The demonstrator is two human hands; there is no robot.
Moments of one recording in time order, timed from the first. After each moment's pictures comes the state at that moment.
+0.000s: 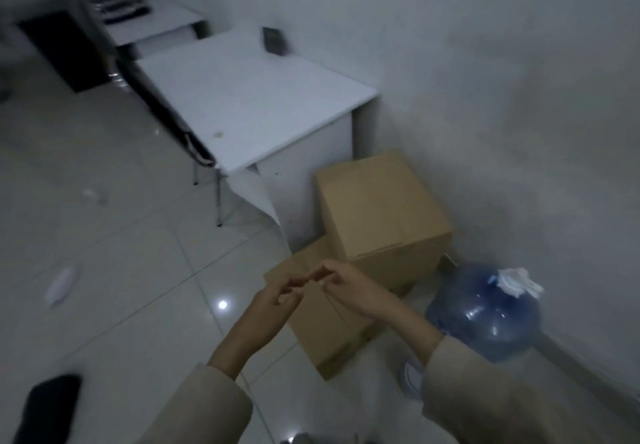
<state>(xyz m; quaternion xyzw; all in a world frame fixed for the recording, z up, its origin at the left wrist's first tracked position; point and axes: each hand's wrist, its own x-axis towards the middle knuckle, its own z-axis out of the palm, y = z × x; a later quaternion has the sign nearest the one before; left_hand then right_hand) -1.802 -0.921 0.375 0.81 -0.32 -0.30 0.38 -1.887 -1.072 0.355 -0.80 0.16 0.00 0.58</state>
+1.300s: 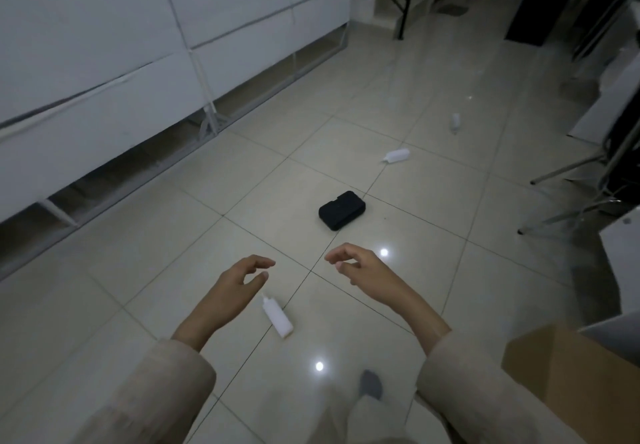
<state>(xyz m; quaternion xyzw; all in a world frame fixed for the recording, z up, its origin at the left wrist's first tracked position) -1.976 -0.254 0.379 0.86 0.23 -0.01 0.47 -1.843 -0.459 0.394 -0.79 -0.24 0.33 0.46</state>
